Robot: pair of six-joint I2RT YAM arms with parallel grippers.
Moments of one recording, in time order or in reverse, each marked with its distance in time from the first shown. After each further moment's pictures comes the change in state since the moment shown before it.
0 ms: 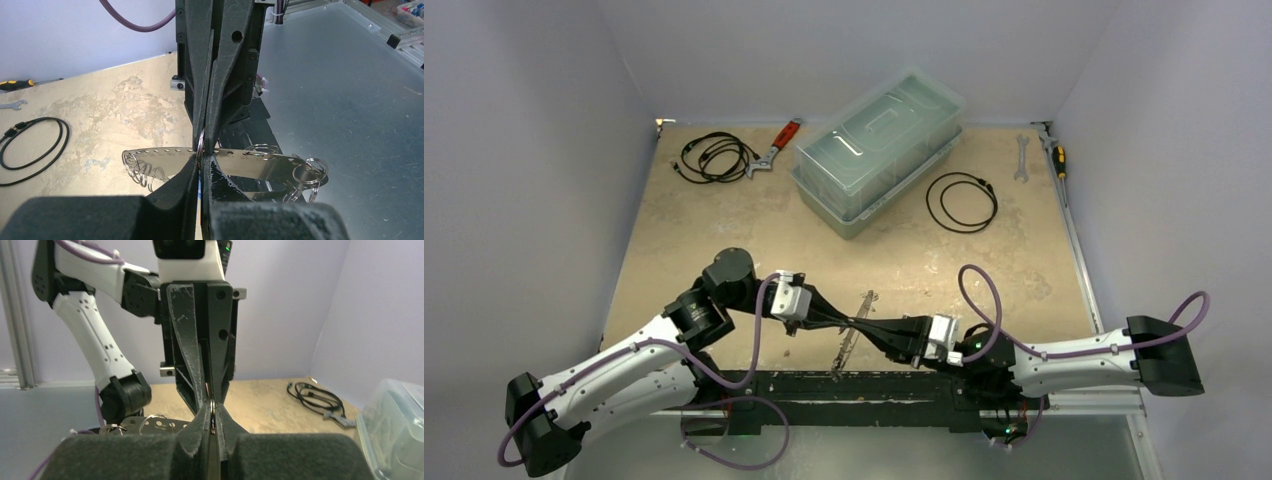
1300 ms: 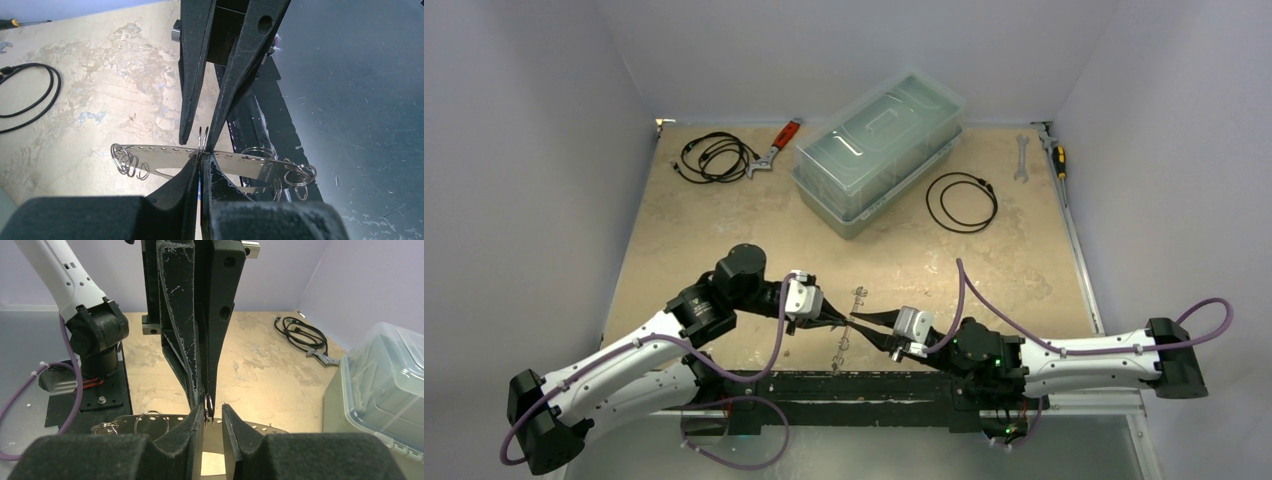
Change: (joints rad) left arm 0.013 0.035 0.029 -0.209 -0.068 0.114; right arm 0.001 -0.092 0.158 -0.589 0.122 -0.005
